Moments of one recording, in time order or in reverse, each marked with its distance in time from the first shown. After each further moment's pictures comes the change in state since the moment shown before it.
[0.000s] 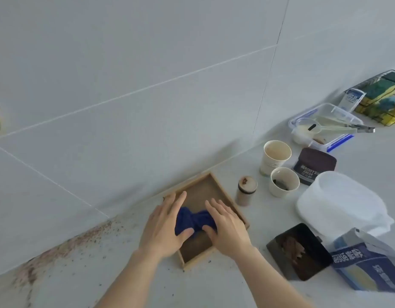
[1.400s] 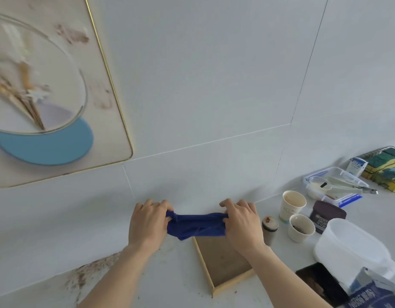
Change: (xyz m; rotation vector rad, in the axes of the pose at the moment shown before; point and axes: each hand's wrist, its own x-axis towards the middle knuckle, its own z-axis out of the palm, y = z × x) left_hand -0.089 -0.049 -0.147 0.190 0.565 -0.100; right_hand -0.026 -0.135 -0.100 -0.199 0.443 -0.111
